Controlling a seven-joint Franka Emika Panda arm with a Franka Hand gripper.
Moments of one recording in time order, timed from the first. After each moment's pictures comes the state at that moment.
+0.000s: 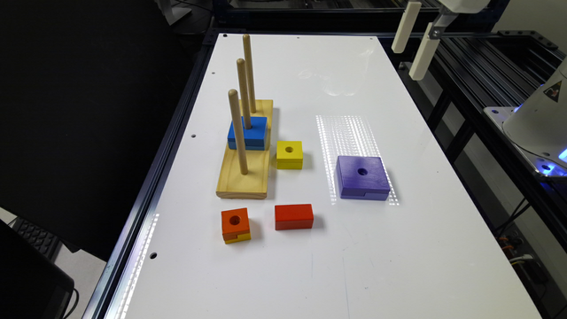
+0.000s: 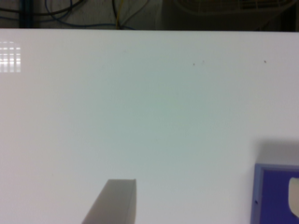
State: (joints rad) arm -0.01 -0.50 0.03 -2.81 0.01 2.35 0.77
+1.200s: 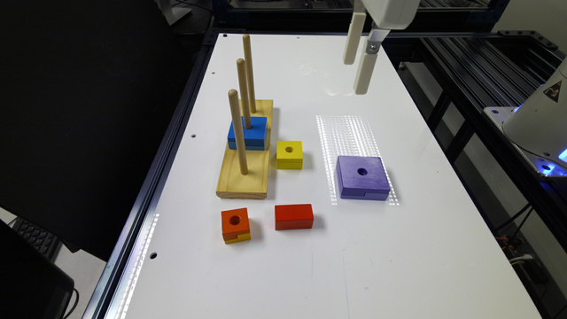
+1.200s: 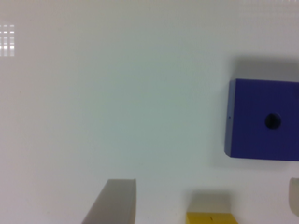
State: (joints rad) arm 0.00 -0.17 0.09 -2.54 0.02 2.40 0.84
